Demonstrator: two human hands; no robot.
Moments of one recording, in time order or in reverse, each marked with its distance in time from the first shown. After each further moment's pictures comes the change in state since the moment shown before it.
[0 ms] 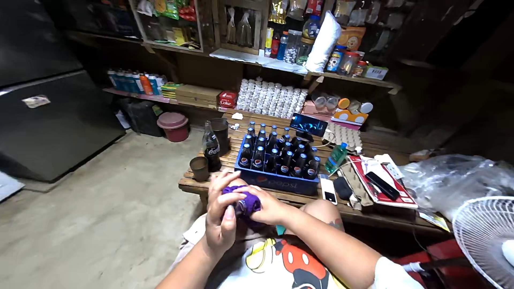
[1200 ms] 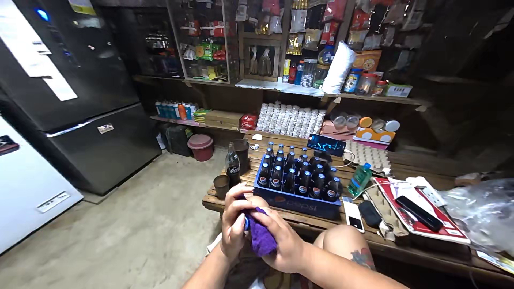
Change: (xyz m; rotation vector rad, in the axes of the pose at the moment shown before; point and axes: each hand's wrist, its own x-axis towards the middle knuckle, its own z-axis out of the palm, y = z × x) left_hand 0.014 -0.016 -0.011 -0.187 0.006 0.049; right_hand -0.018 -0.024 0.032 -0.244 0.413 -0.638
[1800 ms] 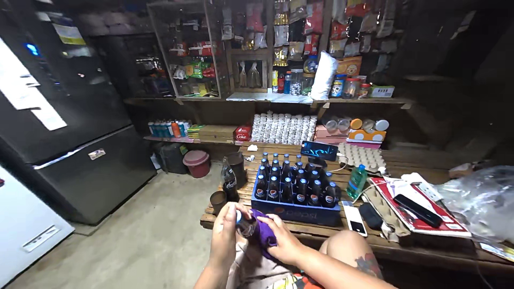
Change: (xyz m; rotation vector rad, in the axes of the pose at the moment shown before) left_hand 0.017 0.014 0.000 -0.199 0.096 -0.541; right_hand -0.028 0.055 0.003 0.007 -0.324 0.820
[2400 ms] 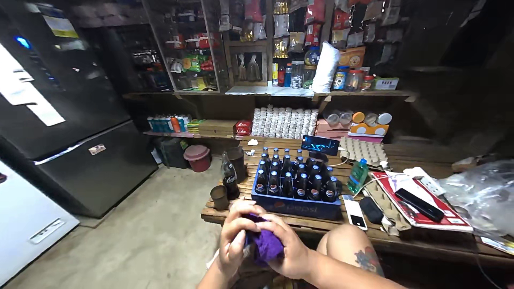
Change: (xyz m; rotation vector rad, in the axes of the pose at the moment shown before) left_hand -0.001 -0.022 -0.004 0.163 -0.322 0.552; right_hand -0.024 -0.044 -0.010 0.208 0.374 -0.777
